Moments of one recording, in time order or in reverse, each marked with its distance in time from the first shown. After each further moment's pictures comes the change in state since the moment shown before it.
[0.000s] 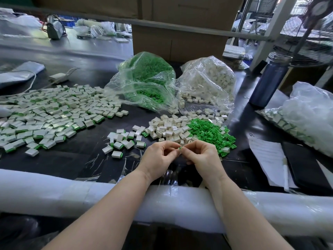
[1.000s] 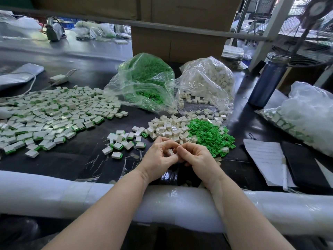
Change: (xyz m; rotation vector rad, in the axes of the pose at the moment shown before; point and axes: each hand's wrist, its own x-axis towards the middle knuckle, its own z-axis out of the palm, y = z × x) left_hand -0.004 0.008 -0.004 -0.106 -0.069 0.053; right_hand -0.002 -0.003 0.002 -0.035 -0.221 0.029
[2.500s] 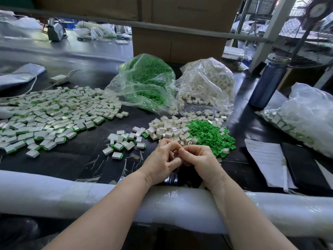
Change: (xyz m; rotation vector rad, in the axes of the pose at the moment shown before) left_hand 0.003 -0.008 0.003 0.171 -0.097 0.059; right_hand -0.001 0.003 -0.005 0.185 -0.008 0.014
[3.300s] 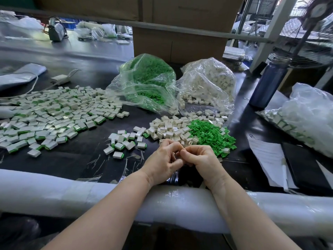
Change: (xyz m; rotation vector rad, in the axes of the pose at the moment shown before) left_hand -0.002 0.002 0.000 0.071 -0.032 0.002; right_hand 0.001 0.002 -0.001 -0.045 0.055 0.034
